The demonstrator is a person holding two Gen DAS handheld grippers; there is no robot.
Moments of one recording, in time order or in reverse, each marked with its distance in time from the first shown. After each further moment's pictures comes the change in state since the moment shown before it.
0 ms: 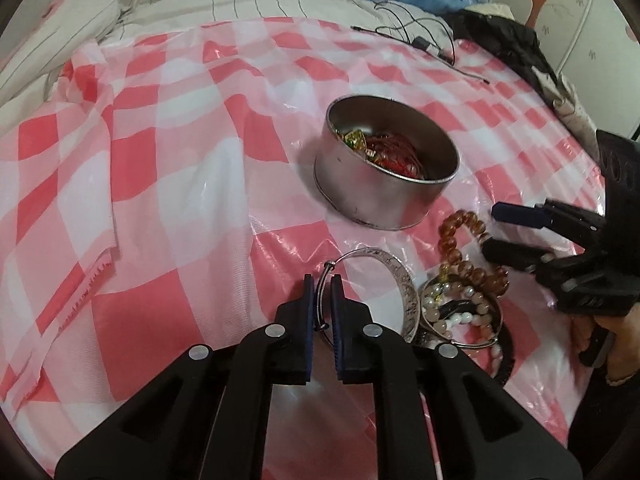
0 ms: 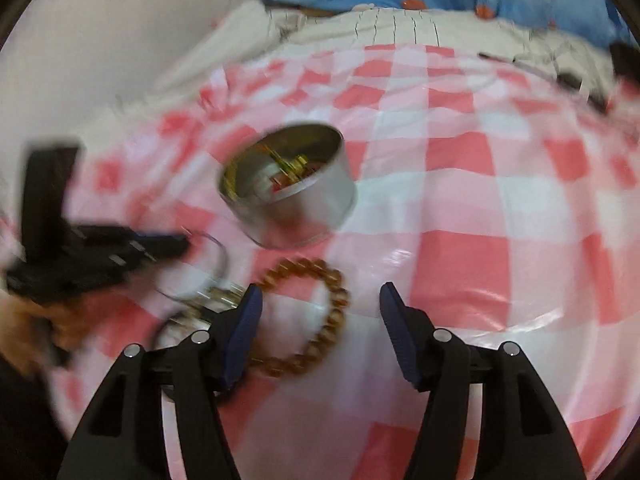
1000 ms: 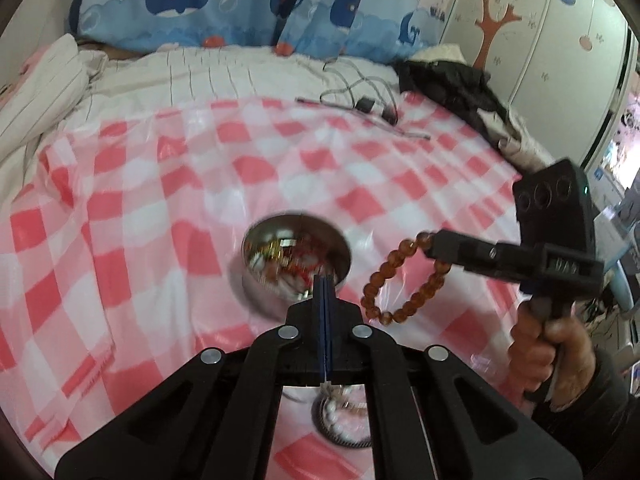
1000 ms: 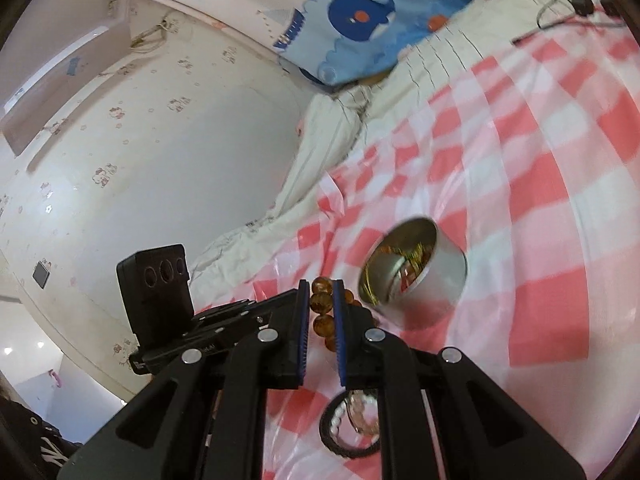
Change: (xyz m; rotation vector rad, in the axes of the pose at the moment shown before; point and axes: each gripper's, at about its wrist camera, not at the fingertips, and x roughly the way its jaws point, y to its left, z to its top) left arm -0.068 -0.043 0.049 0.048 -0.199 -0.139; right arm -0.047 -0.065 0.019 0.420 -0.329 0.755
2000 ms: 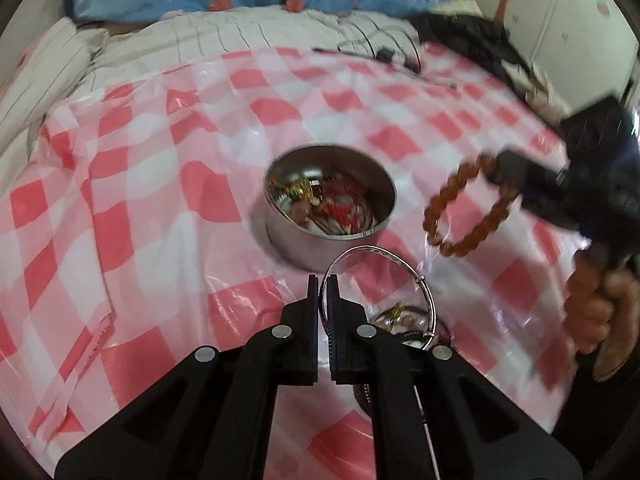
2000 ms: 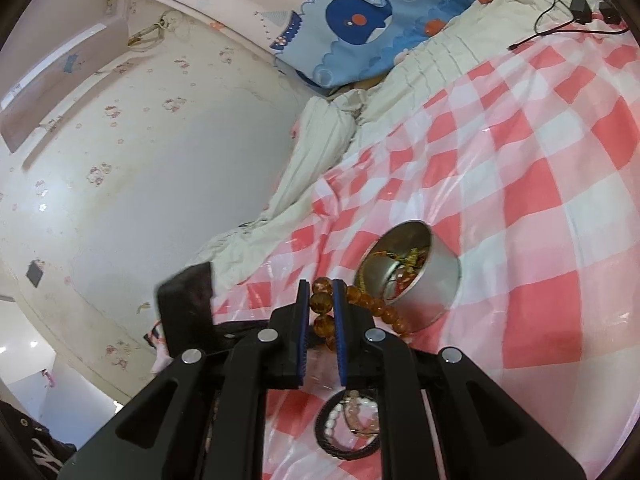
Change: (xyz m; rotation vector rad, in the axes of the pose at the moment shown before) left arm 0.032 0.017 -0.028 0.021 0.144 0.080; right arm 0.000 -0.006 -0.002 0.014 0.006 -0.042
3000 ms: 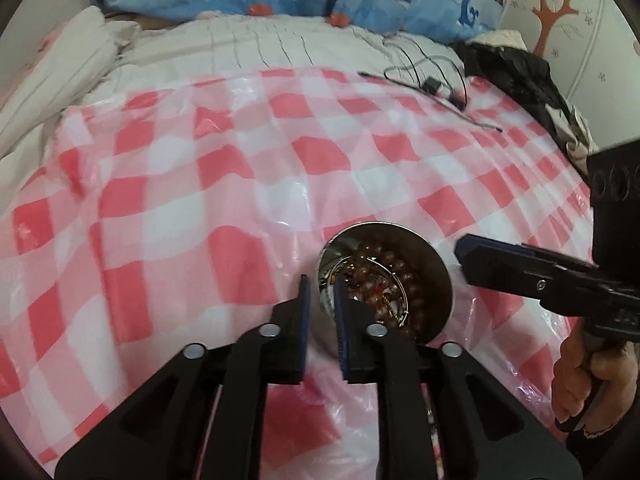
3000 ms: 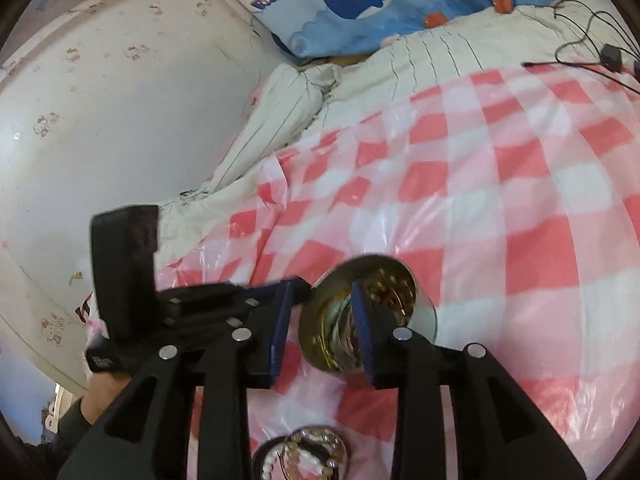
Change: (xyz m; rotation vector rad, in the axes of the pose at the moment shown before) left arm 0.025 0.024 0.052 -0.103 -0.049 0.089; right arm 0.061 0.009 0.032 -0.142 0.103 -0.219
